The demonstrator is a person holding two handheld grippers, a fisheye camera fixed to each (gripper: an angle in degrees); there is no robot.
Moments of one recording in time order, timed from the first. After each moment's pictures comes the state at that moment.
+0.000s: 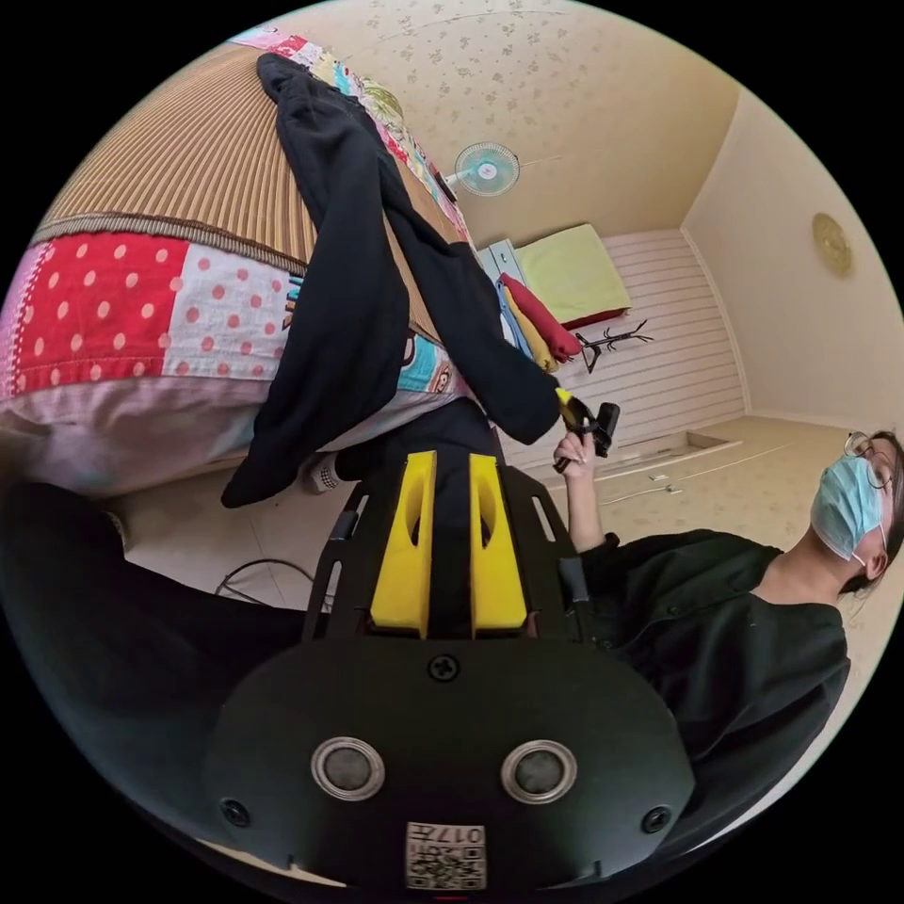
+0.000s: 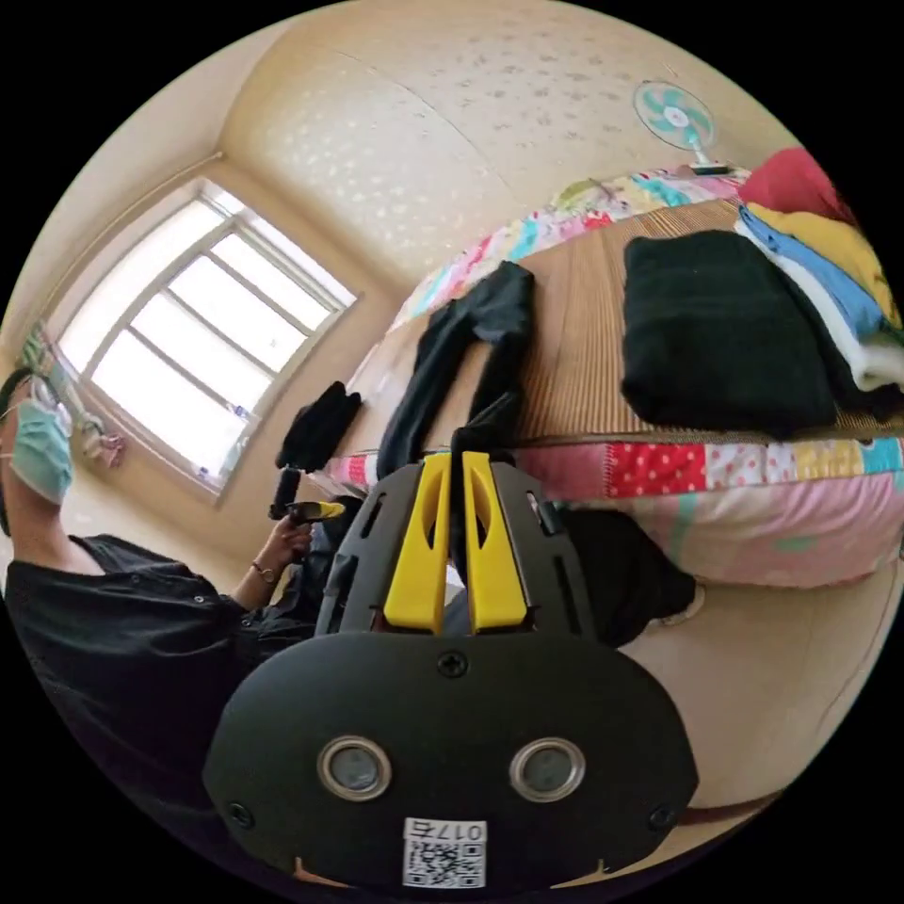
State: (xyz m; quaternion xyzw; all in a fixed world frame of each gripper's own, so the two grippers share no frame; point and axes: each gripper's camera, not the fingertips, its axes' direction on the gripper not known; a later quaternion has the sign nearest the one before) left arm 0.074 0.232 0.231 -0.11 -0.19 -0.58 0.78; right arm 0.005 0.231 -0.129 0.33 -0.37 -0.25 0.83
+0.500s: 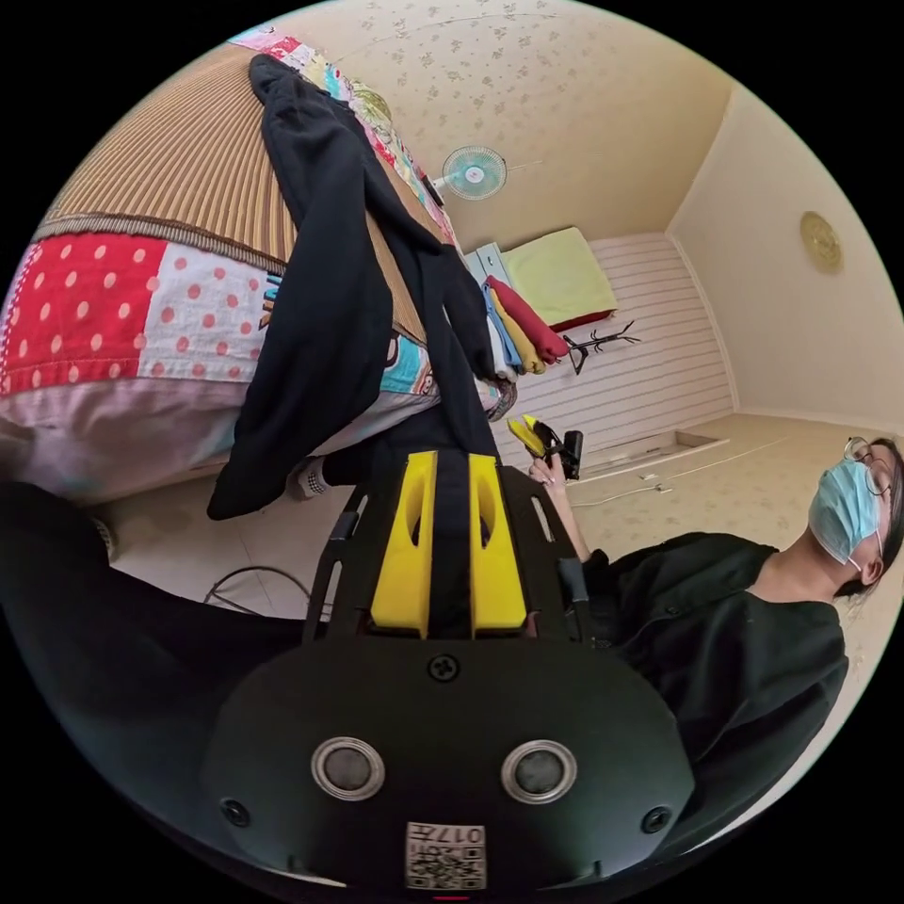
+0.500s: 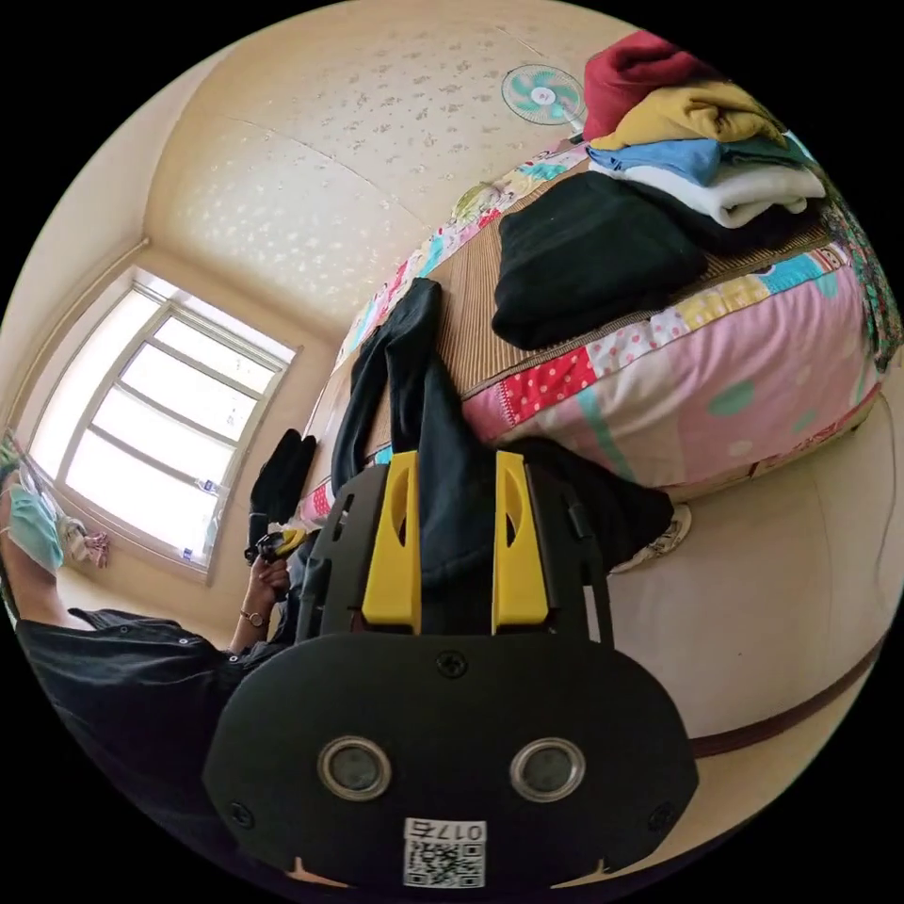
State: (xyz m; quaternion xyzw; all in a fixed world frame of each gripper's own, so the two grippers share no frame) left arm 0.077 0.240 0.236 -0.12 -0.19 -0.58 0.78; right arm 0.116 0.198 -0.010 0.23 -0.27 -0.01 0.93
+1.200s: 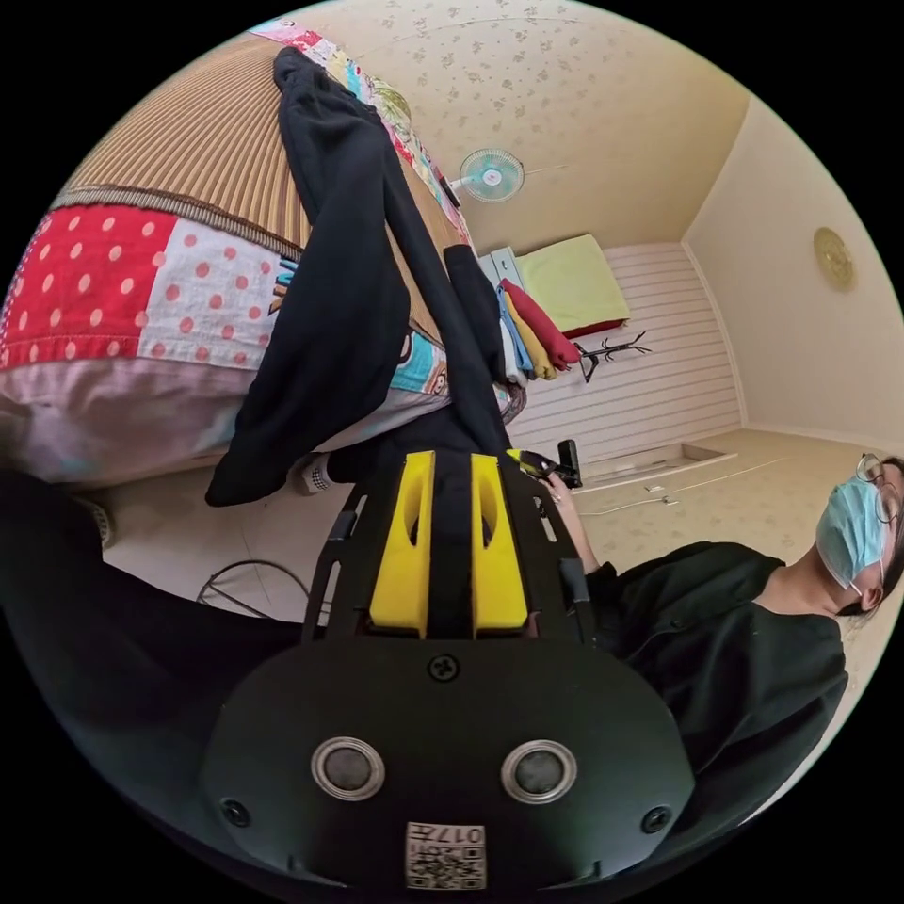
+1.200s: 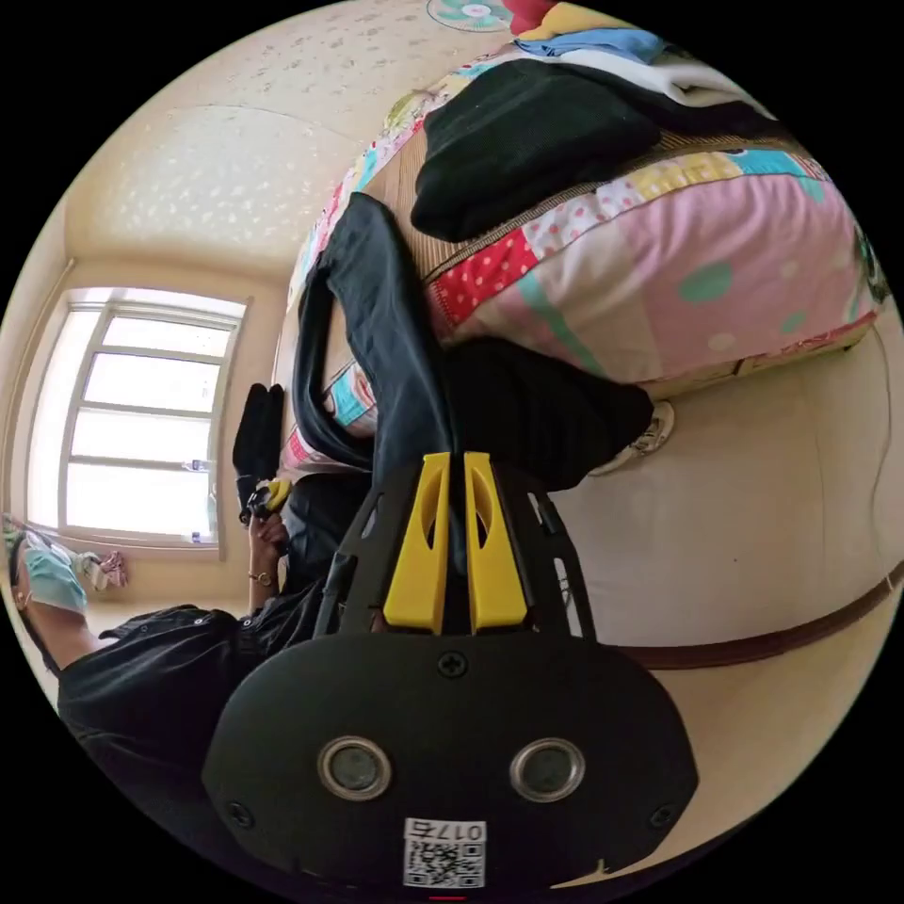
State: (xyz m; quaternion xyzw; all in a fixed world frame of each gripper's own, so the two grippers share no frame) left arm 0.071 0.255 0.265 -0.13 -0.23 -0.59 0.76; right arm 0.160 0.202 0.073 0.14 -0.34 0.00 0.93
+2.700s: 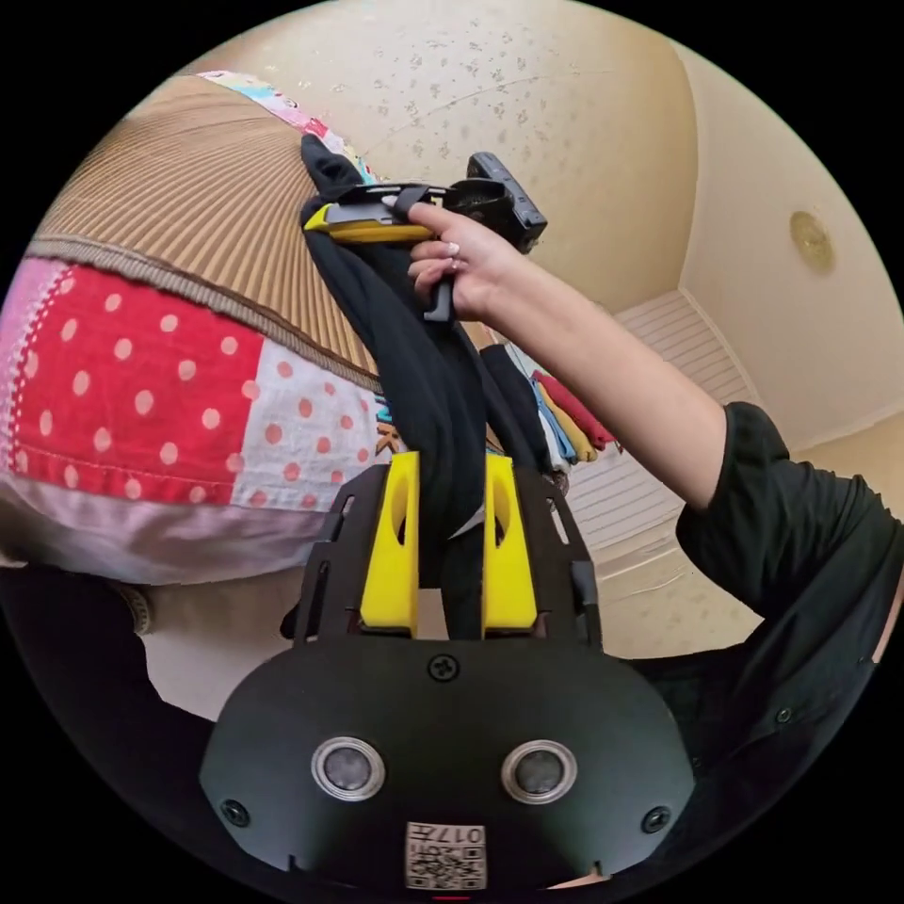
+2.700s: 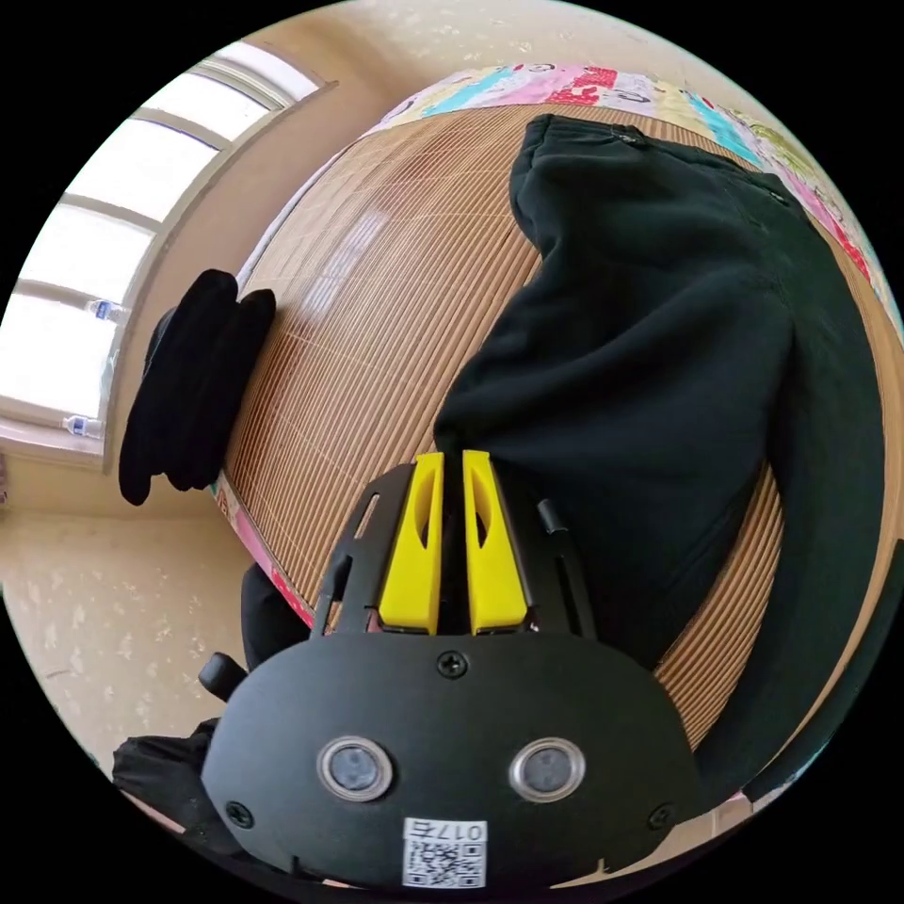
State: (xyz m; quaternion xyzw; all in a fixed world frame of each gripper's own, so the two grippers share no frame) left arm 0.036 0.284 0.202 0.02 -0.36 -0.53 0.77; right arm -0.527 -0.159 0.366 0.02 -0.14 -0.27 0.95
